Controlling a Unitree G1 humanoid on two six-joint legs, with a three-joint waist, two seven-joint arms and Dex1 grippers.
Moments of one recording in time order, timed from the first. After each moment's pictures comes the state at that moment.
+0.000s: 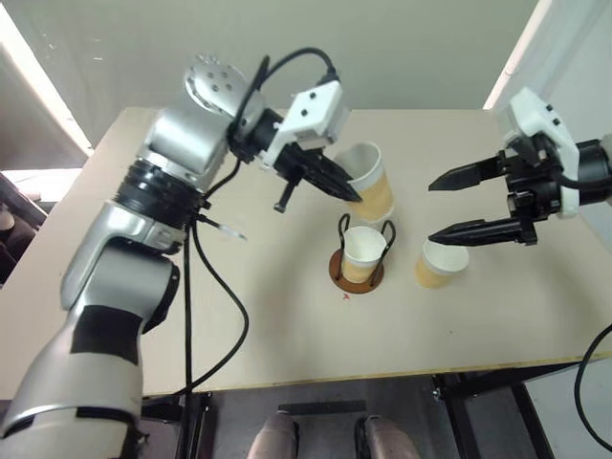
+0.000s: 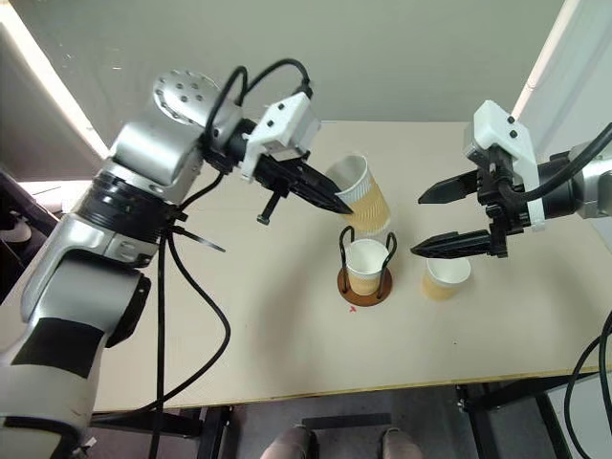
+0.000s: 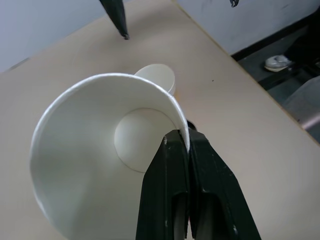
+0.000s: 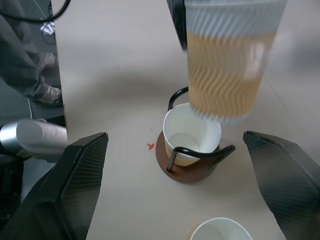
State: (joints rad) left arm -1.42 0.59 -0.52 0.52 -0.37 0.17 -1.58; right arm -0.97 -1.13 0.07 -0.29 0.62 1.05 1.32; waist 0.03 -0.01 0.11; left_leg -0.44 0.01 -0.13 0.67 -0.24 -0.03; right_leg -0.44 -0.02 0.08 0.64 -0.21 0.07
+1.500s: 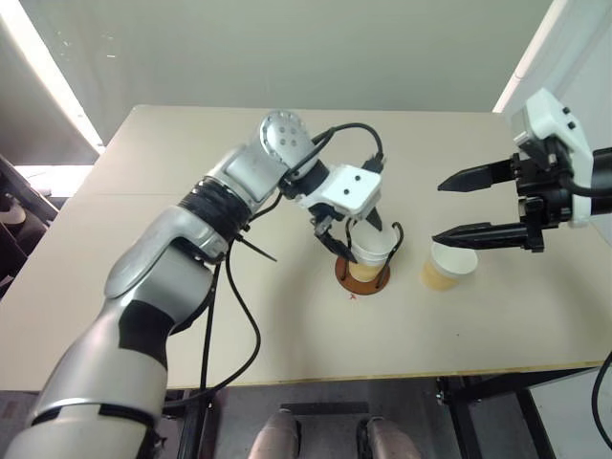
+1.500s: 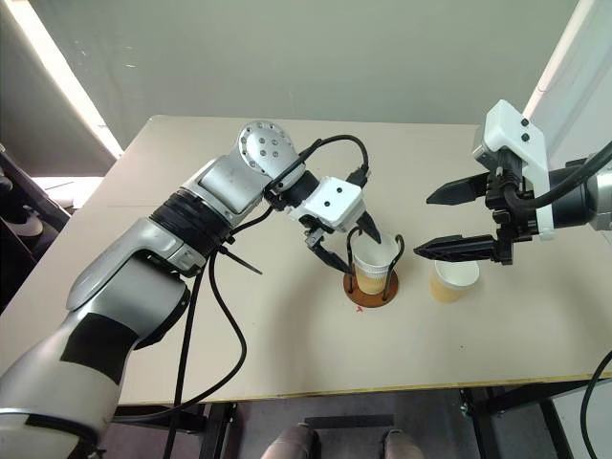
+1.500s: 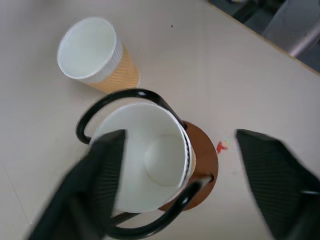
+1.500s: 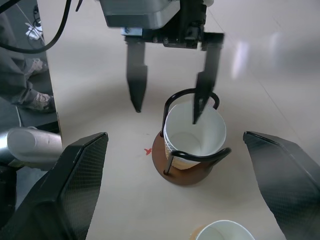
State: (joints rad) left arm -1.43 0.45 -0.69 0.68 -0.28 -0.13 -1.58; right arm -0.92 -1.18 0.01 -0.35 0.72 1.10 1.20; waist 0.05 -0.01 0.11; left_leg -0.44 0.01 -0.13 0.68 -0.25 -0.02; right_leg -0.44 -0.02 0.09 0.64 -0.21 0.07
